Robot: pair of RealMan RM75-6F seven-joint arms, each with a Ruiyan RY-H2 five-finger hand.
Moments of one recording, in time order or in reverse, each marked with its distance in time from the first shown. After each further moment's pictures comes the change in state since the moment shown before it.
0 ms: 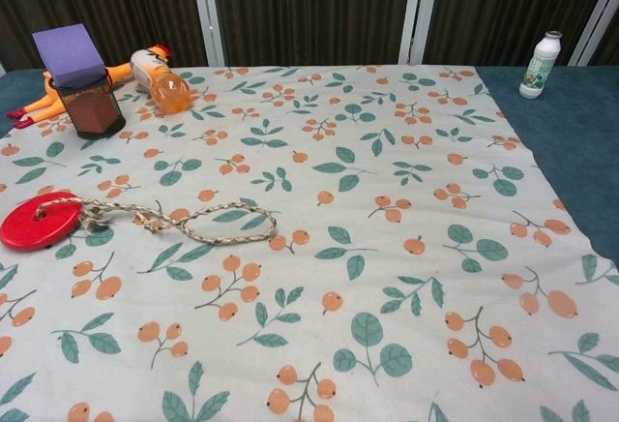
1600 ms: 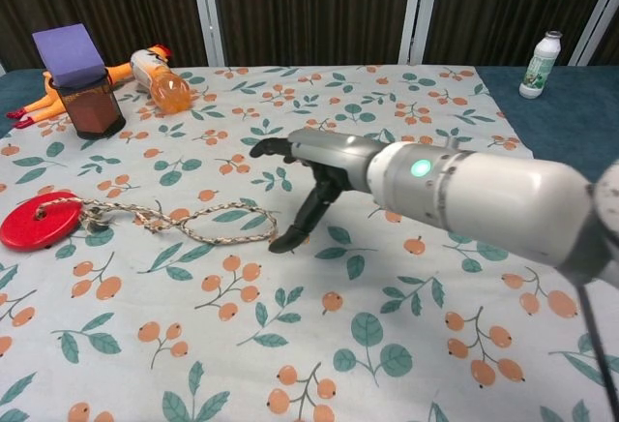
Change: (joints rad) left arm 0.051 0.013 0.021 0.037 0.004 0.026 -0.035; right arm 0.836 -0.646 0.303 0.149 0.776 -0.696 -0.263
